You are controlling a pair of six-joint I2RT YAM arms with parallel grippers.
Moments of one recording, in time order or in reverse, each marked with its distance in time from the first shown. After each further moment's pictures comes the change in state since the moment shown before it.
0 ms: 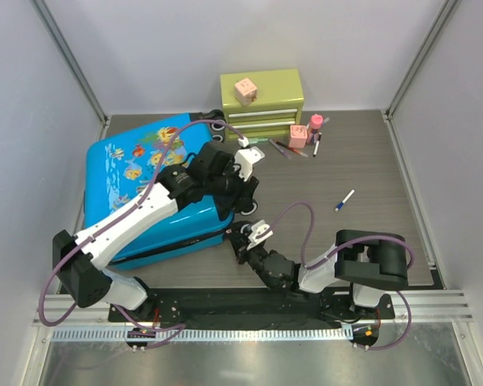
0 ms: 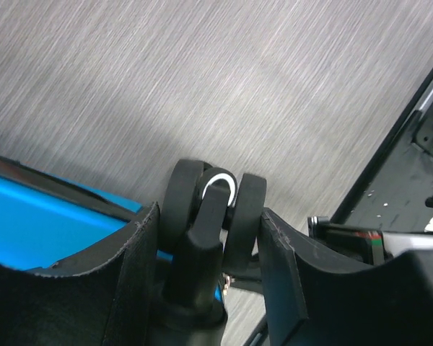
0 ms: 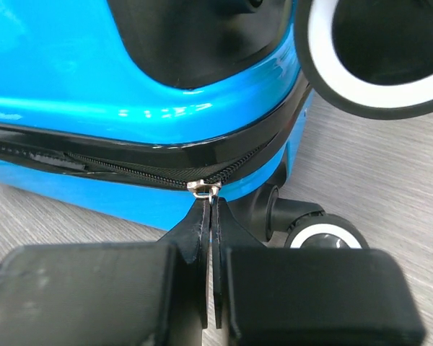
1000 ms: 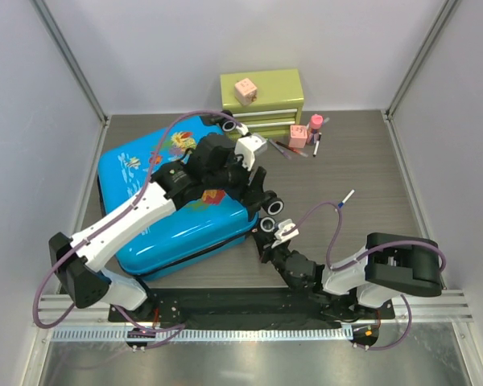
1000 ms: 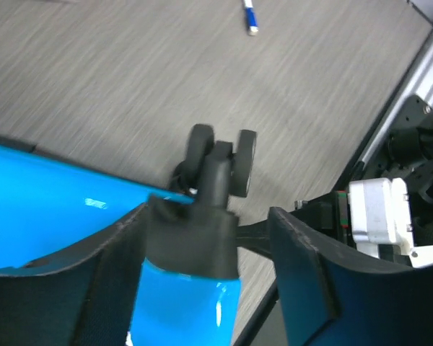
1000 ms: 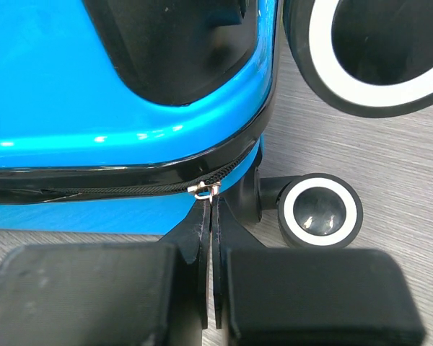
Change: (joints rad) left arm -0.027 -0.021 0.062 0.072 0.019 -0.126; right arm -0.048 -0.212 -0.211 -0.082 0.054 0.087
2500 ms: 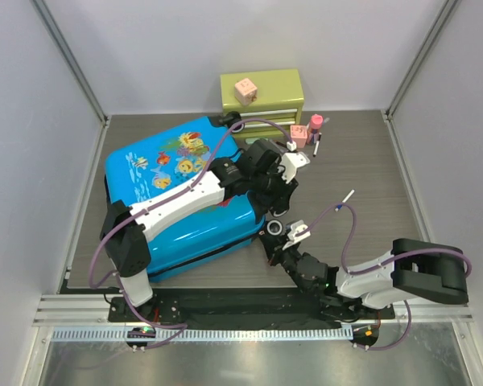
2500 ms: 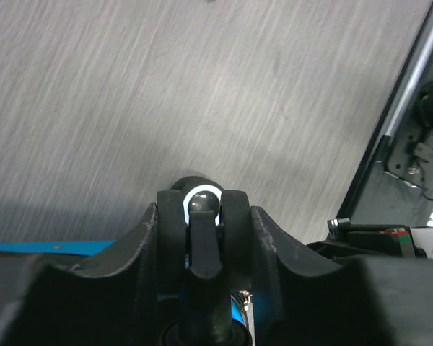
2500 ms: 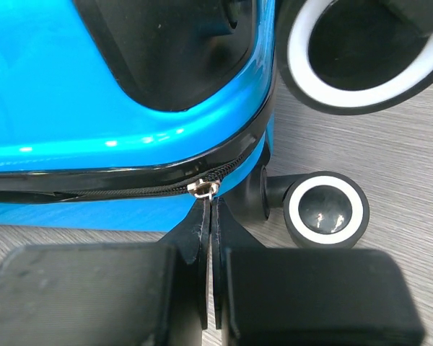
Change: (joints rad) left arm -0.107 0.363 0.192 -0.011 0.044 0.159; right arm 0.002 -0.171 -0.080 -0.108 -0.016 0.073
